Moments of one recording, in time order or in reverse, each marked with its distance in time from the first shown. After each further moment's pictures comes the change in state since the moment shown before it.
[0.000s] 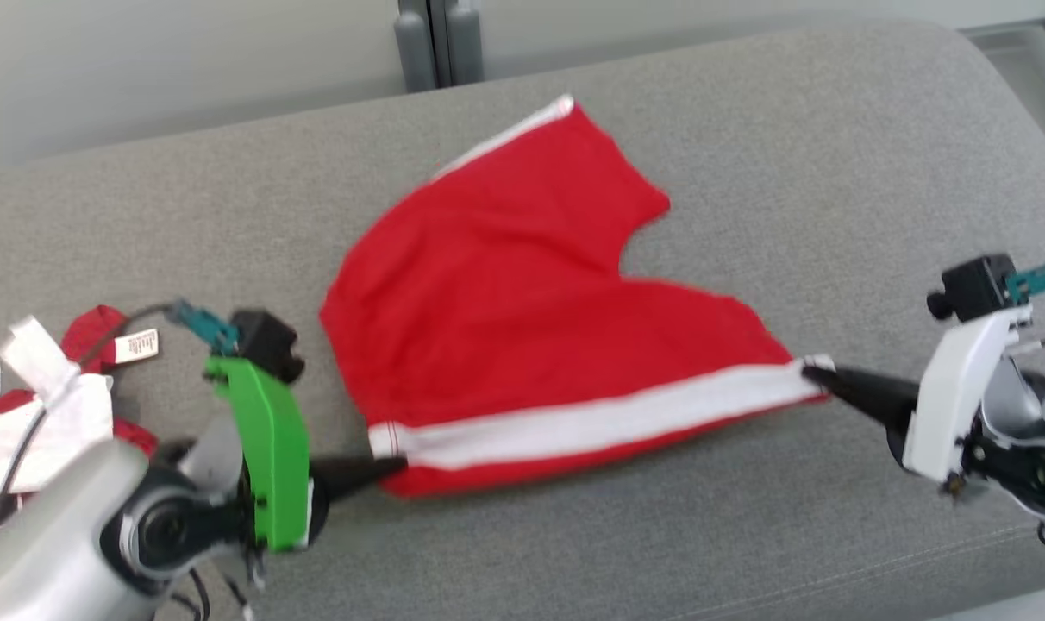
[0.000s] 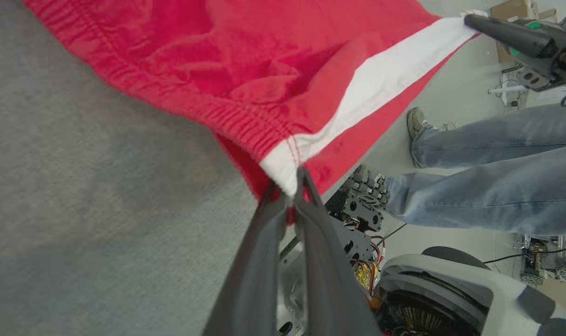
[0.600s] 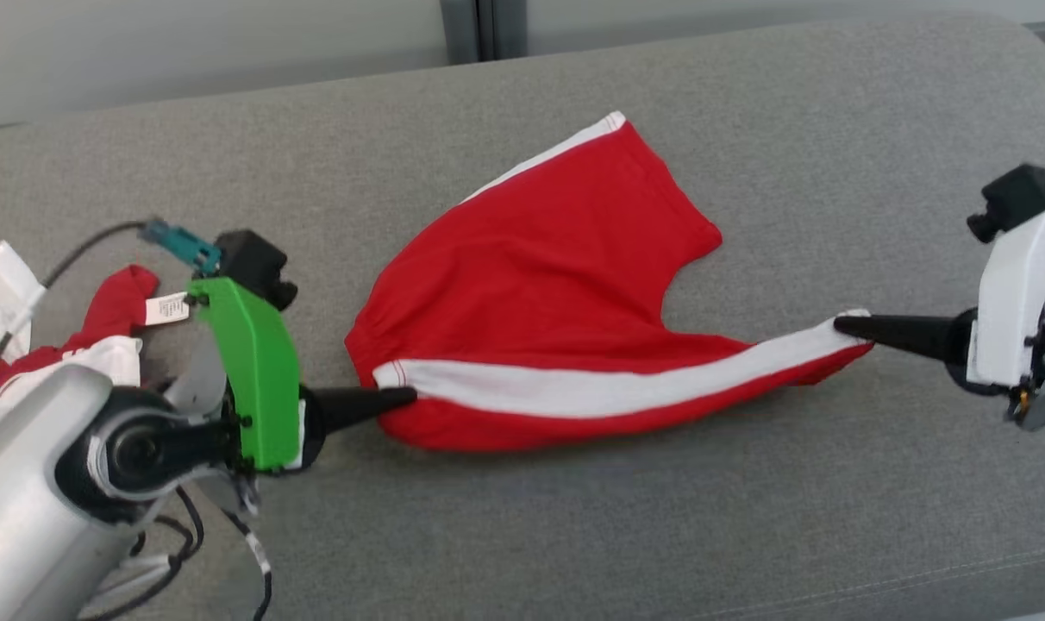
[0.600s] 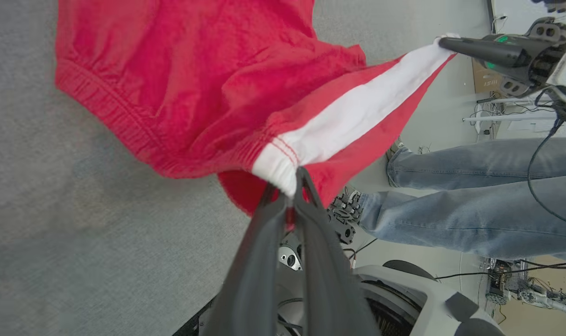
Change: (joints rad) left arm -0.060 0.028 0.052 -0.150 -0.117 0.145 0.113; right arm -0.122 -0.102 -0.044 -0.057 0.209 0.000 0.324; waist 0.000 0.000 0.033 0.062
